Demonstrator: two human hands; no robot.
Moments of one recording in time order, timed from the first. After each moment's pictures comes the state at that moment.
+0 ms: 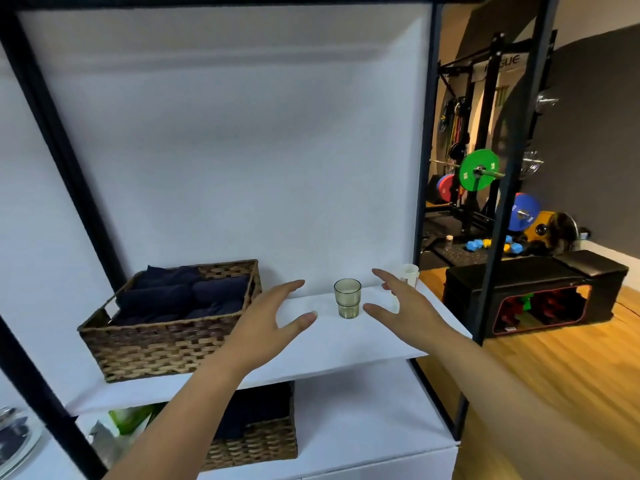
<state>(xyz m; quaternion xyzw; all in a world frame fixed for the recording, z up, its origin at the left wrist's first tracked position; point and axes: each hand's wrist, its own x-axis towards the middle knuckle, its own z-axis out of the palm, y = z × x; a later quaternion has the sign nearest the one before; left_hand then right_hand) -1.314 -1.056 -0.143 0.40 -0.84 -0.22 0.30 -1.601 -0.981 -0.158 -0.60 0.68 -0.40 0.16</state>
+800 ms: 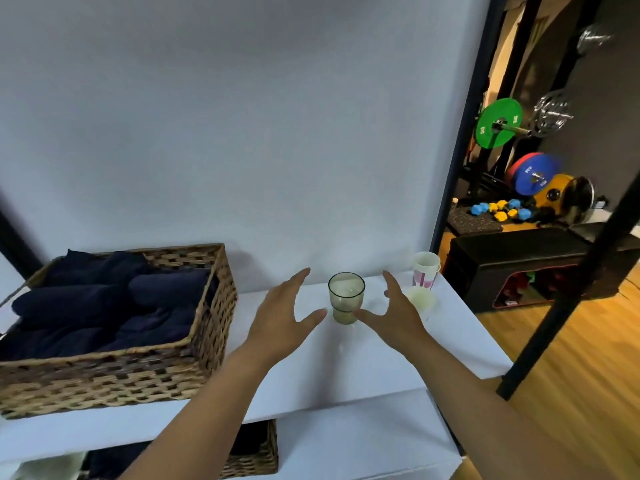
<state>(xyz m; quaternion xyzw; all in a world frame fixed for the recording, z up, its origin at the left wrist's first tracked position) -1.430 -1.240 -0.240 0.46 -0.81 -0.25 0.27 -1.660 -1.176 -0.260 -0.46 0.73 -0.41 0.28</state>
